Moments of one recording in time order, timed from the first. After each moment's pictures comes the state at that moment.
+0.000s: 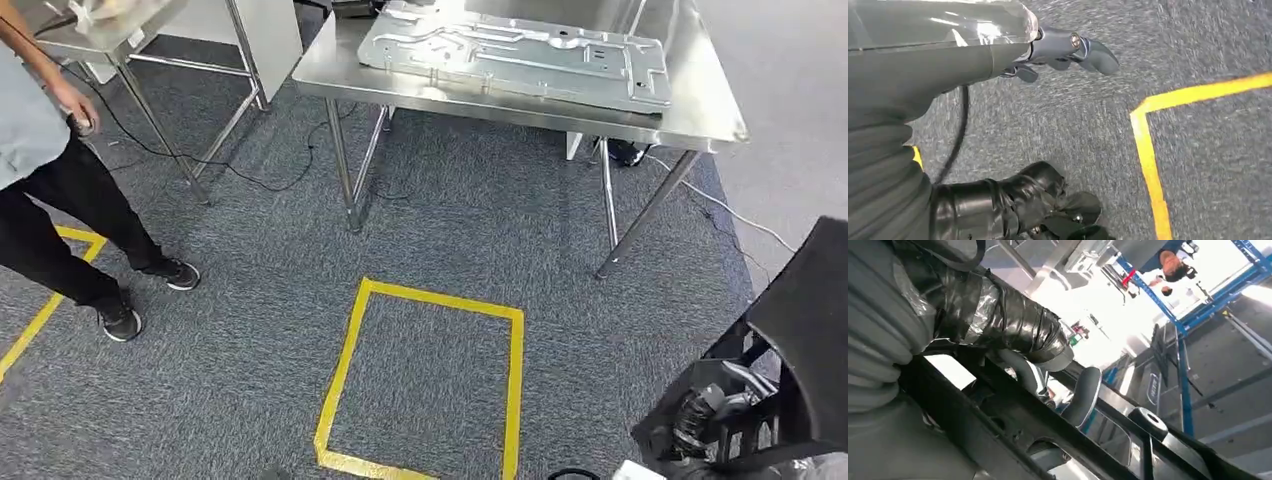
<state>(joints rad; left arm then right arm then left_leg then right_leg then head) -0.05 -0.23 0.88 -0.19 -1.29 0.27 -0.50 0.42 0.13 0.05 -1.98 0.80 -0.70 -0.59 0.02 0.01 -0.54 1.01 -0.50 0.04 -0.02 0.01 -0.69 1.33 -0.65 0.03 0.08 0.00</state>
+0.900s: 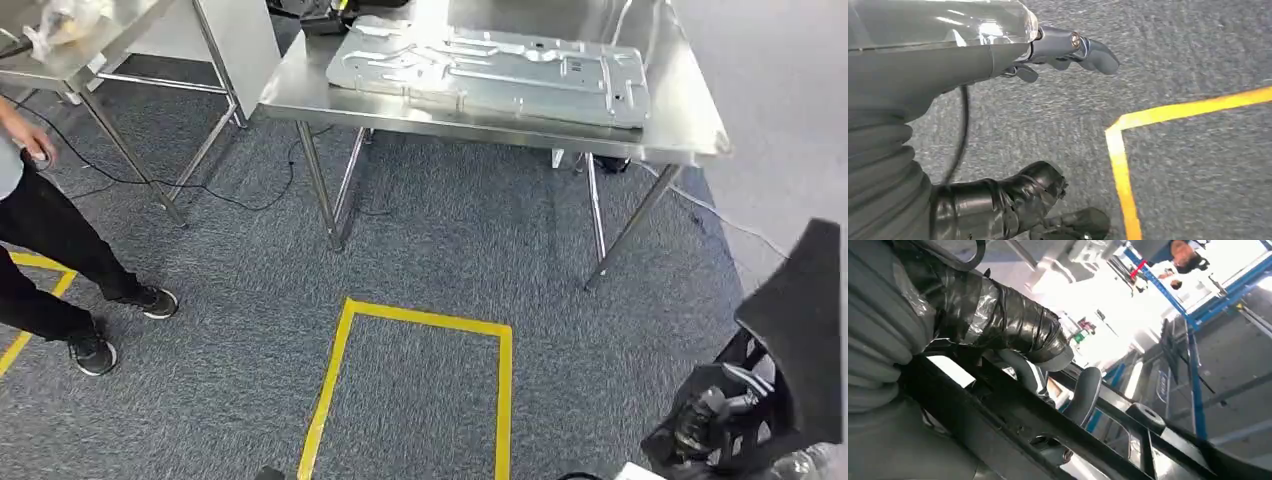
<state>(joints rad) -0.05 -0.23 0.88 -0.19 -1.29 0.33 -0.49 0.43 0.14 0.05 -1.98 0.80 -0.70 -0.59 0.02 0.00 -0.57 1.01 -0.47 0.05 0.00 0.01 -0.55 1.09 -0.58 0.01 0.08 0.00</state>
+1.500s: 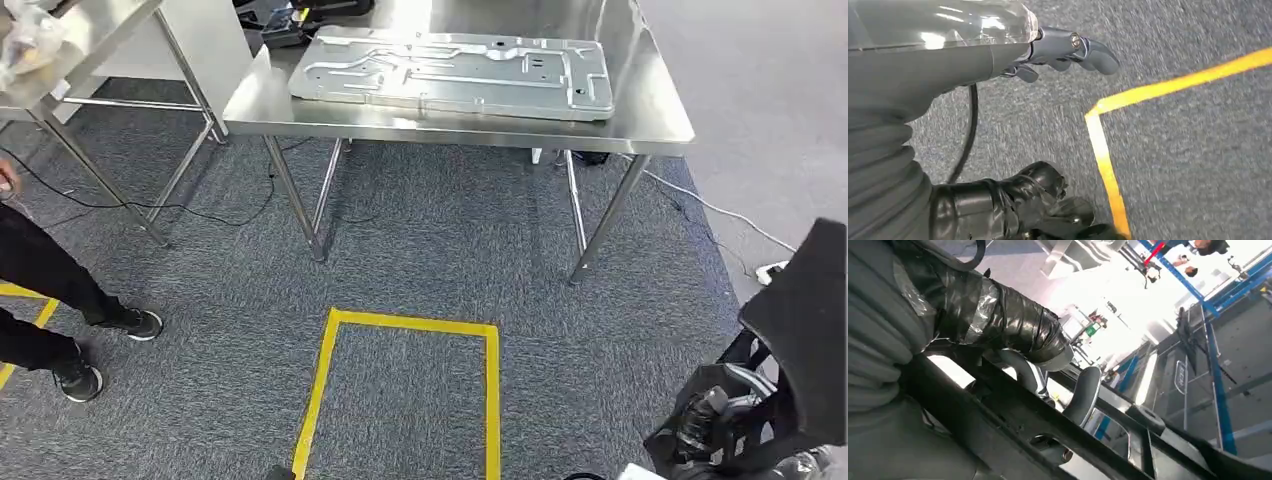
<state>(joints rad) -0.05 -0.24 0.88 -0.19 -1.29 0.31 -0.50 0.43 0.14 0.05 -1.98 0.79 -0.70 -0.59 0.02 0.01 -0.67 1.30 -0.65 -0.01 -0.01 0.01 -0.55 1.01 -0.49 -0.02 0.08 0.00</state>
